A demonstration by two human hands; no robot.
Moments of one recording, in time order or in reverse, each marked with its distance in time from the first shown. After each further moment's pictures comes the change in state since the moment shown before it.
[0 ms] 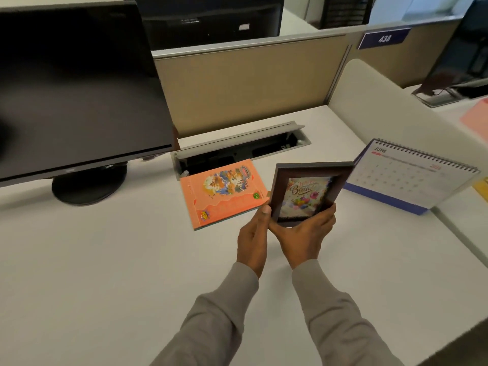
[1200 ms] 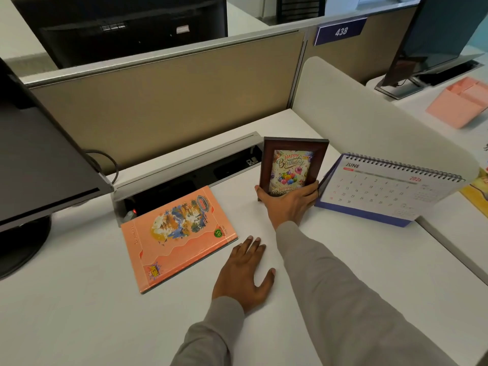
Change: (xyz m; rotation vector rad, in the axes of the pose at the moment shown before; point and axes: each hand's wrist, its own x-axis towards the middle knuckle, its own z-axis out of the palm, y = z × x) left_hand 0.106 -0.105 0.015 1.240 -0.297 0.511; right_hand 0.189 0.020 0.071 -0.157 0.122 0.219
